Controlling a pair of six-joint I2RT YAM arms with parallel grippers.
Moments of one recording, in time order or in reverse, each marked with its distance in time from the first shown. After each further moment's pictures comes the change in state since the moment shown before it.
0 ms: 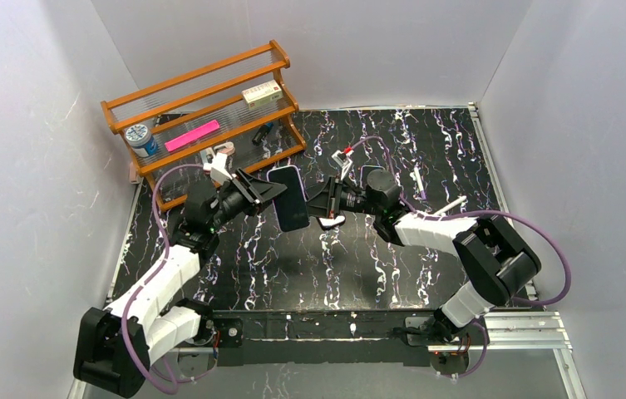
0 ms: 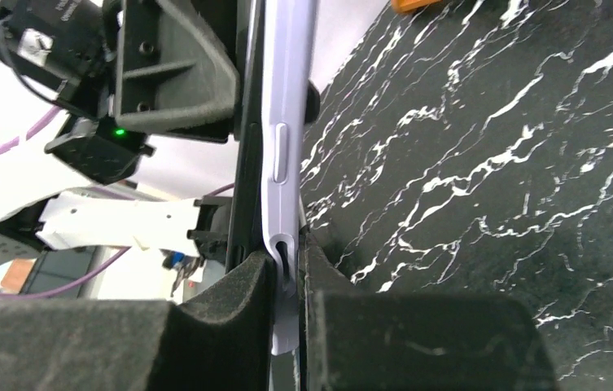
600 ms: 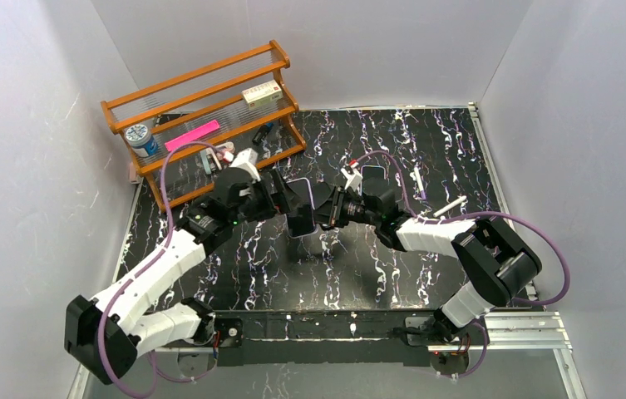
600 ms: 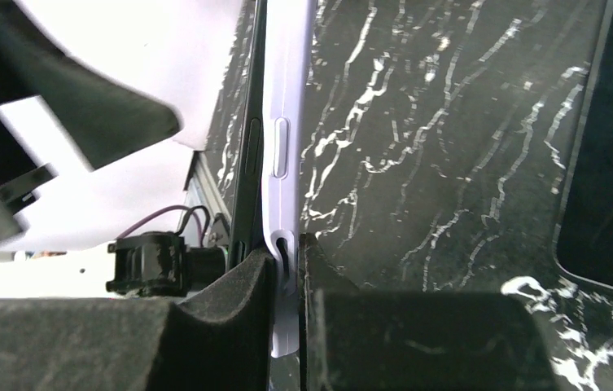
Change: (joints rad) left arm -0.222 0.046 0.315 -0.693 -0.391 0.459; right arm 0.000 -0.005 -0.072 -0.196 0.212 -0.020
